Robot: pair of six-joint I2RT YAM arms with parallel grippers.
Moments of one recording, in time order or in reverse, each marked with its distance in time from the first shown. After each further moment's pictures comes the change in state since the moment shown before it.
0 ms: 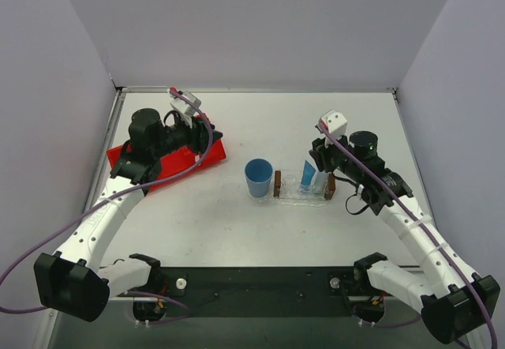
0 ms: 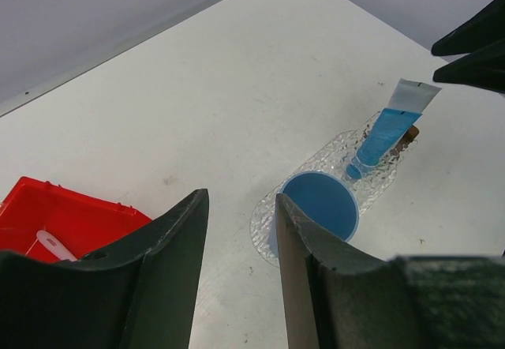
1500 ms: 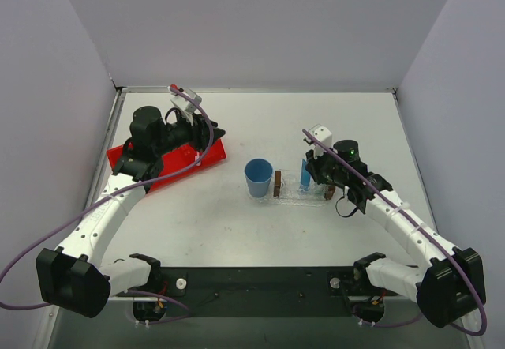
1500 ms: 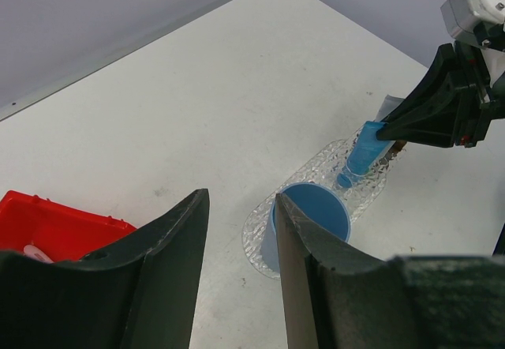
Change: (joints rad) left arm -0.003 0.026 0.009 0.034 0.014 -0.029; right arm 0.006 0.105 -0.137 0.089 -0.031 0.022
